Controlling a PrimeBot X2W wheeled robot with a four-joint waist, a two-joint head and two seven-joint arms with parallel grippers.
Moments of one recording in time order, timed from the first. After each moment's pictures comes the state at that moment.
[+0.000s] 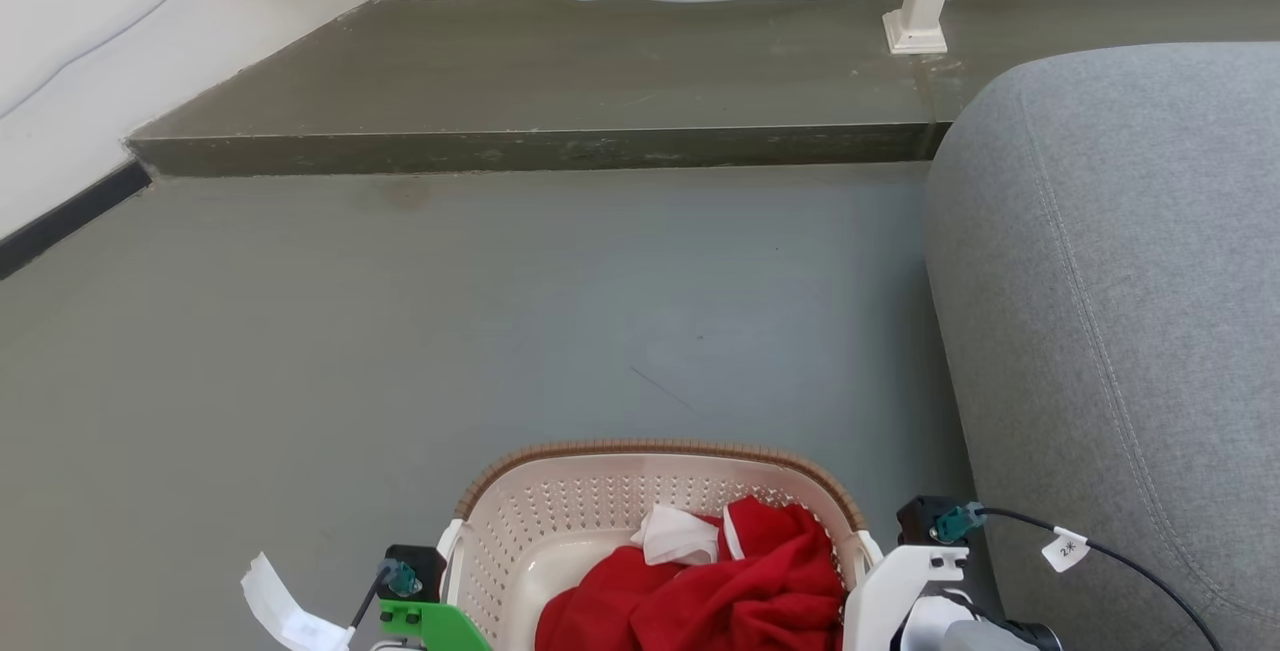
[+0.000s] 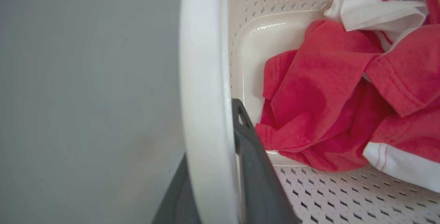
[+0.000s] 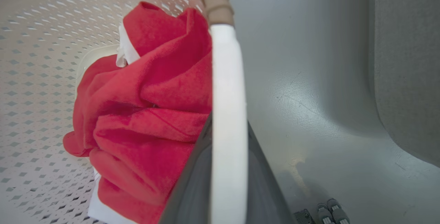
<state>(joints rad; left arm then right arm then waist) -0.34 0.00 -0.73 1.12 -0.64 -0.01 0.00 -0.33 -0.03 0.88 1.06 0.93 -0.09 0.03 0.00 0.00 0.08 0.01</state>
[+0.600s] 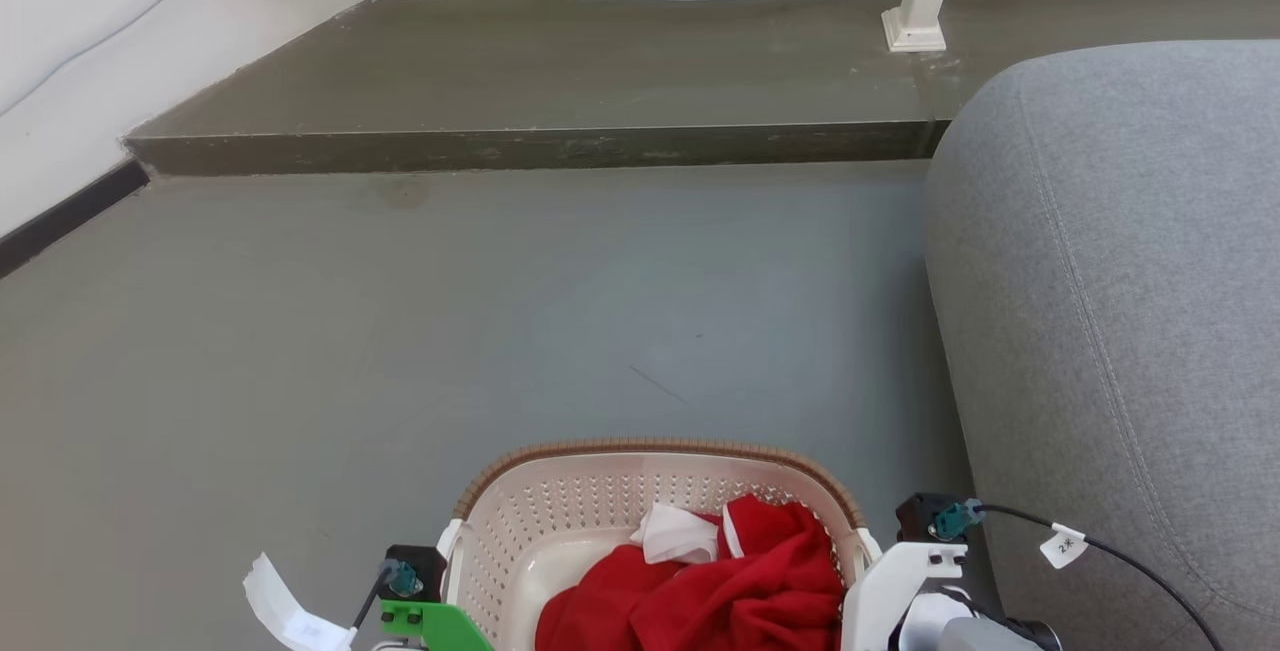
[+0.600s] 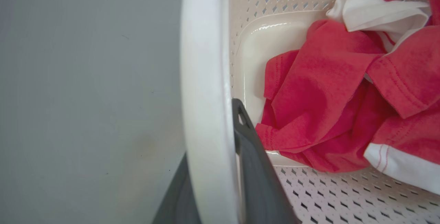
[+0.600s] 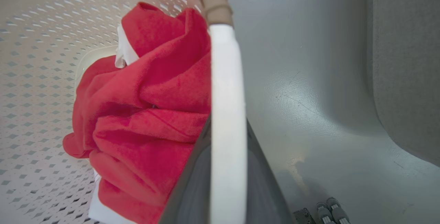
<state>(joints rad) -0.34 0.00 -0.75 1.12 -0.66 0.01 0.00 -0.34 -0.04 0.91 1.06 0.95 -0.11 0.03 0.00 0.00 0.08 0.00</state>
